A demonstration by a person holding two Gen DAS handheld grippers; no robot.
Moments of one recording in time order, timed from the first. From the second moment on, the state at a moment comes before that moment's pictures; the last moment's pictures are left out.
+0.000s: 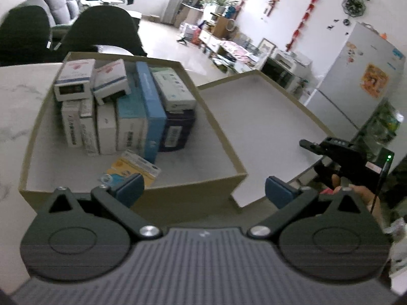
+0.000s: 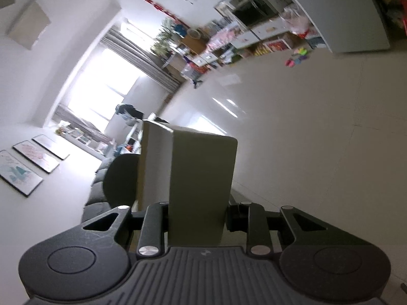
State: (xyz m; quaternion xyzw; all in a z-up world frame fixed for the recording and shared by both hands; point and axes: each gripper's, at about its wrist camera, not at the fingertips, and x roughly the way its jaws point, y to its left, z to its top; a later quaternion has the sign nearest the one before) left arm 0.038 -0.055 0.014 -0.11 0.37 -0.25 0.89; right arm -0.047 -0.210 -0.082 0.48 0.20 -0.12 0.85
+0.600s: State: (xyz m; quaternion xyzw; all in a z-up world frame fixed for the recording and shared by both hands) left arm 0.024 -0.060 0.014 -0.10 0.36 -0.28 0.89; right arm -0.104 -0.167 -0.028 0.36 0.14 -0.11 0.92
